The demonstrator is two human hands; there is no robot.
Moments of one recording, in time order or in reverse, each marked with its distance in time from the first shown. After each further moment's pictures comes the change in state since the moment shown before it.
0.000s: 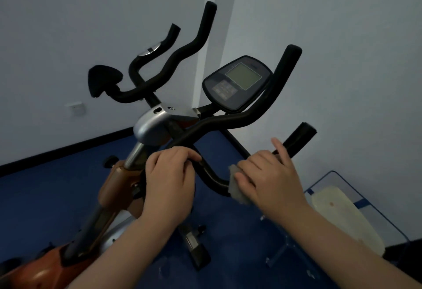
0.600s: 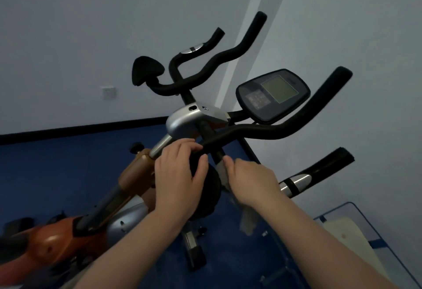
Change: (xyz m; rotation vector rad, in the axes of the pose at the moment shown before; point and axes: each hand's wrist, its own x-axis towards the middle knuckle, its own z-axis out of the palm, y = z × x) left_hand -0.004 -0.026 -0.004 0.004 0.200 -0.119; right_hand 0.067 -0.056 0.027 0.147 -0.632 0.015
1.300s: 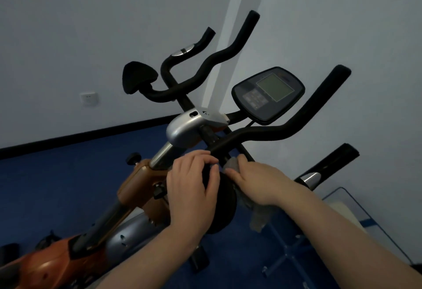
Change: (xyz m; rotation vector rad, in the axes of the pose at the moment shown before) left_hand 0.002 -0.008 0.000 -0.157 -0.044 0.067; right_hand 0.012 0.003 -0.005 0.178 -0.123 0.075
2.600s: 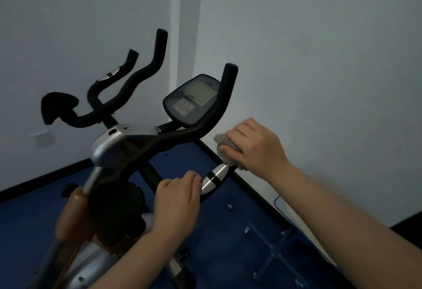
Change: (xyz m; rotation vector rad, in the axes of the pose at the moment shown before) left_hand -0.021 0.085 0.081 0.289 -0.363 0.204; right_hand -0.055 0.155 -0.043 -0.311 1.088 -0.346
